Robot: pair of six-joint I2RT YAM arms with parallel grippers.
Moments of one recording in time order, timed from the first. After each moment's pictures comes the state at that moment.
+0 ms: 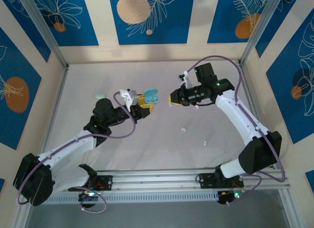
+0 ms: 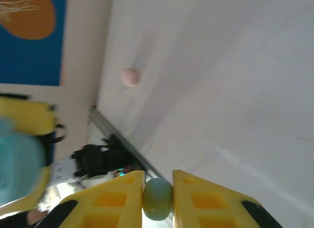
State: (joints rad) left arm -0.62 1.13 0.66 0.51 0.50 -0.11; right arm 0.36 1.44 1.37 -0.87 -0.81 0.44
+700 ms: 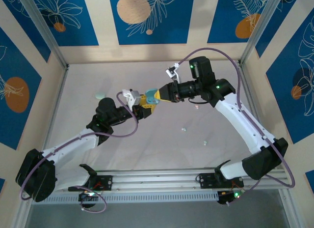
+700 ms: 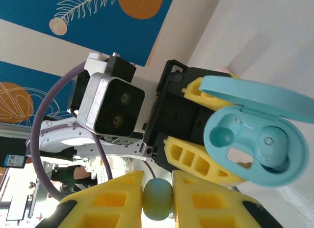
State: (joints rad) left arm -0.62 1.17 0.66 0.53 0.50 -0.10; right arm 0.51 1.39 1.49 -0.71 -0.95 0.60
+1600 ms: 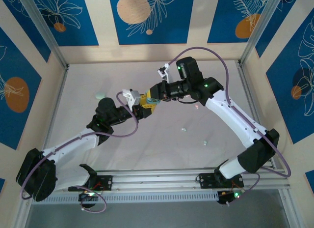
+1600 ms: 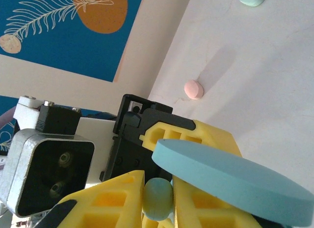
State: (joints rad) left arm -0.62 1.17 0.66 0.56 0.51 -0.10; right arm 0.61 1.48 1.54 -0.70 -0.73 0.63
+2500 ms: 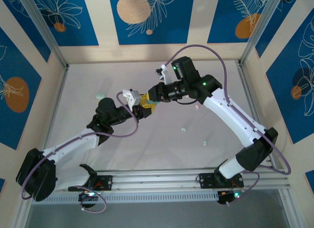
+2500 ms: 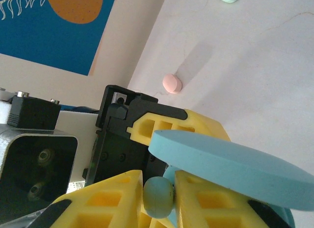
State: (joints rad) left arm -0.63 1.18 0.66 0.56 0.50 -0.08; right arm 0.66 1.51 1.64 -0.84 -0.61 0.55
